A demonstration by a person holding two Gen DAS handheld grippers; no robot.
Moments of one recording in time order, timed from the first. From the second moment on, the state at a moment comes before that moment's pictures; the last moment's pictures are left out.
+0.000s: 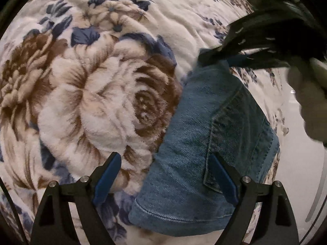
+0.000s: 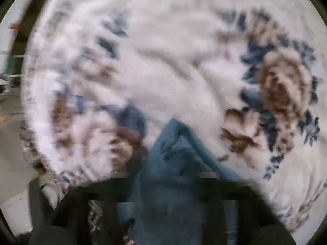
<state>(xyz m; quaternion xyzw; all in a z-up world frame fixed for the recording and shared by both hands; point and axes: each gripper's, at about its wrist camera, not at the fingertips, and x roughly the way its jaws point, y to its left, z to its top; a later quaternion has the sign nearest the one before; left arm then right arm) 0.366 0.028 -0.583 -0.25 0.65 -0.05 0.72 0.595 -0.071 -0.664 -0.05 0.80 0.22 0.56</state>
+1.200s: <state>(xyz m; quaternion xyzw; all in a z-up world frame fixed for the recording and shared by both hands) 0.380 0.001 -0.567 -0.23 0.67 -0.14 0.69 0.606 -0.122 -0.664 0.02 0.83 0.22 0.51</state>
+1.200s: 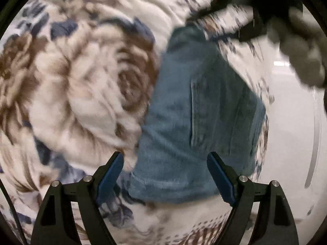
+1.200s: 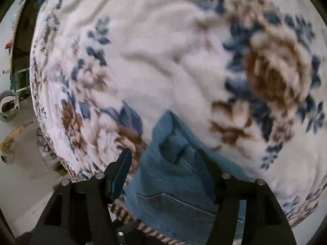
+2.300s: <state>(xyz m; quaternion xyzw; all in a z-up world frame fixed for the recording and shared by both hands) 0.408 -0.008 -0.613 -0.22 0.67 -0.23 0.67 0.605 -0.128 -0.674 0.08 0.84 0.21 0.49</state>
